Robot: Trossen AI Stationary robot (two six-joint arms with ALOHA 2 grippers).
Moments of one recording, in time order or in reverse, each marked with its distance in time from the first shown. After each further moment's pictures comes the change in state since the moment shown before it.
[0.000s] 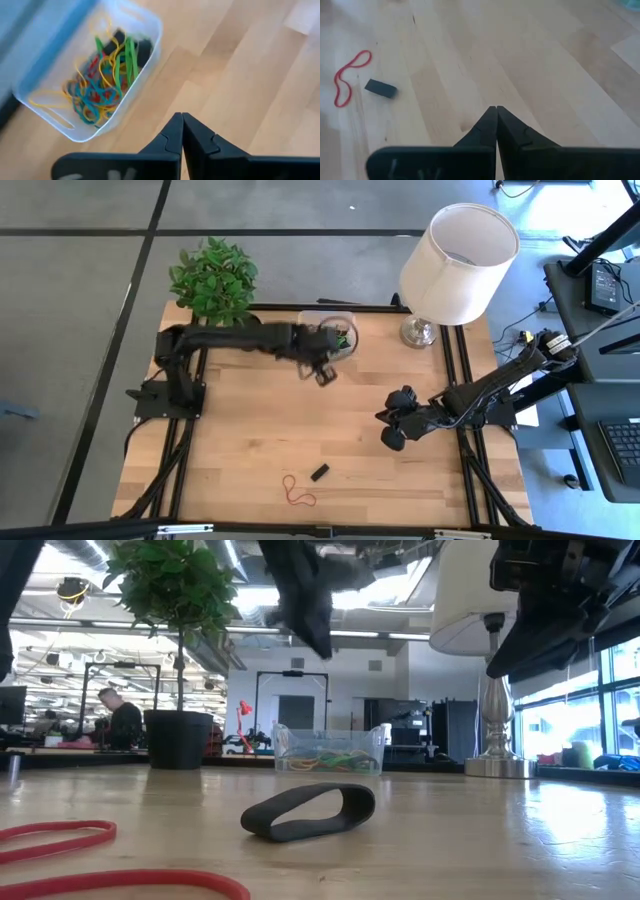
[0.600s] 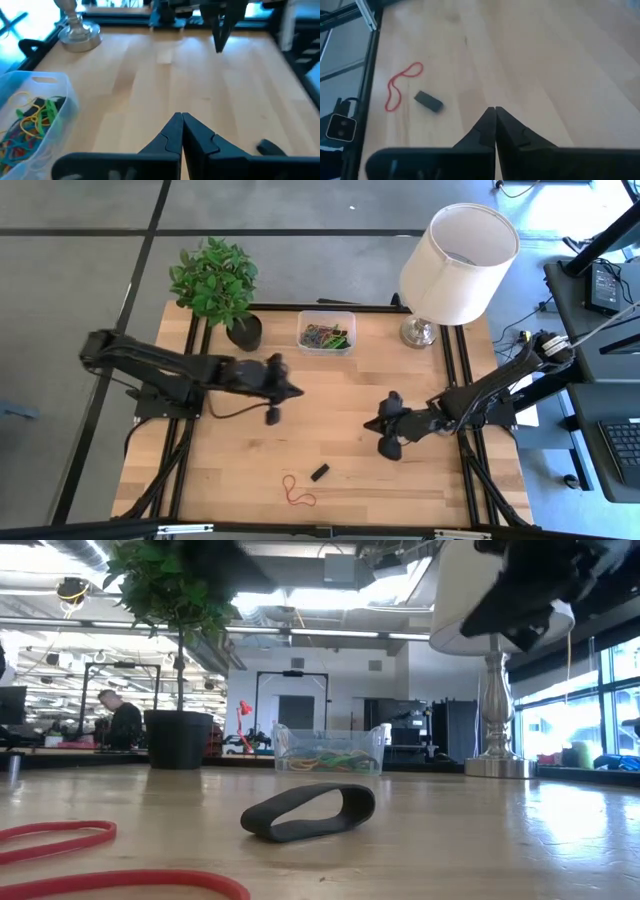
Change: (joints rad) left arm -0.270 -0.625 -0.808 0.739 0.091 0.246; right arm 0.009 0.051 0.027 0.225 -0.065 -0.172
